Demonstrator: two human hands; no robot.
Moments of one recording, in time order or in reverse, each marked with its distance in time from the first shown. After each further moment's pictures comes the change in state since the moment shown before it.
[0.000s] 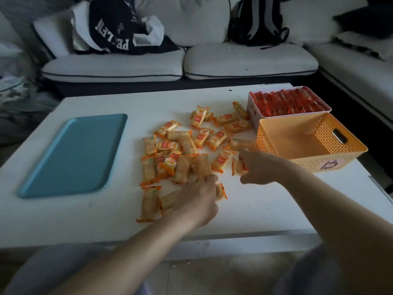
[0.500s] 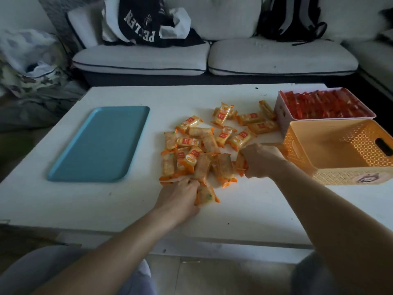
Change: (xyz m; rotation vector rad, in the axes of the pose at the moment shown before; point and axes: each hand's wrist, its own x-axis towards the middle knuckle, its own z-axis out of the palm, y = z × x) left_hand -0.016 -0.083 0.004 0.031 -0.048 -0.187; right_hand 0.065 -0.038 0.008 -0.285 0.124 -0.015
